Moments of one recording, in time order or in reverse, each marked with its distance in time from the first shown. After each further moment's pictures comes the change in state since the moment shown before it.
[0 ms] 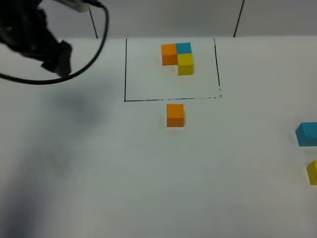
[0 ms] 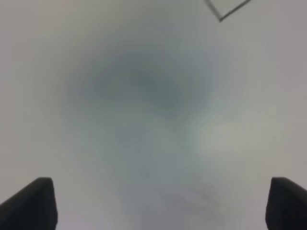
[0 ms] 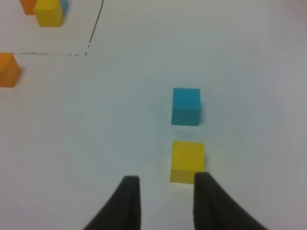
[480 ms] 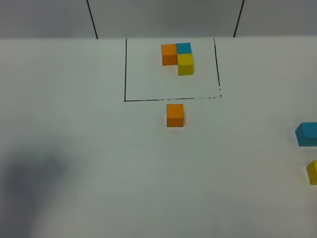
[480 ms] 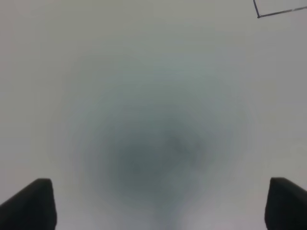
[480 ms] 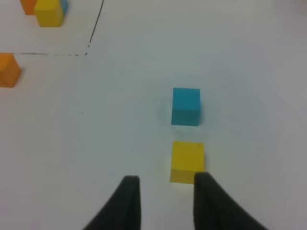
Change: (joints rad) left arm 0.070 -0.814 0.603 0.046 -0.135 -0.289; right arm 0.000 0.000 0.000 0.000 0.000 -0.001
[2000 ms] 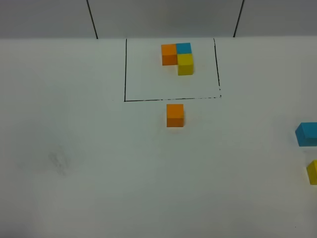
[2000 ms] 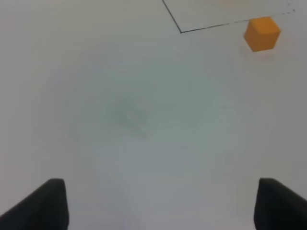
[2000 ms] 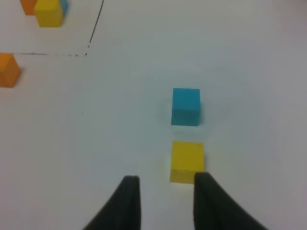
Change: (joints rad) left arm 0.063 -0.888 0.443 -0.218 0.098 0.129; right arm 0.000 0.000 0.000 0.000 0.000 0.000
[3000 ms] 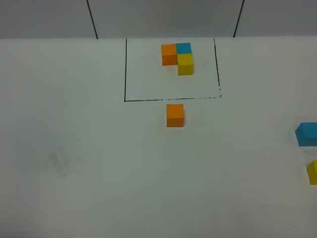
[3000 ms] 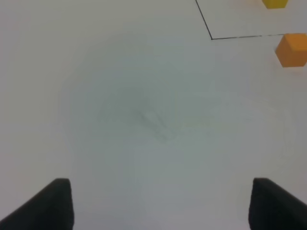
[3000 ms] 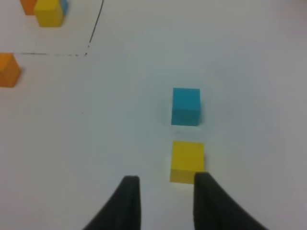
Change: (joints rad) left arm 0.086 0.000 0.000 -0.002 0.000 -0.039; right arm 0.000 0.000 0.000 0.000 0.000 0.000
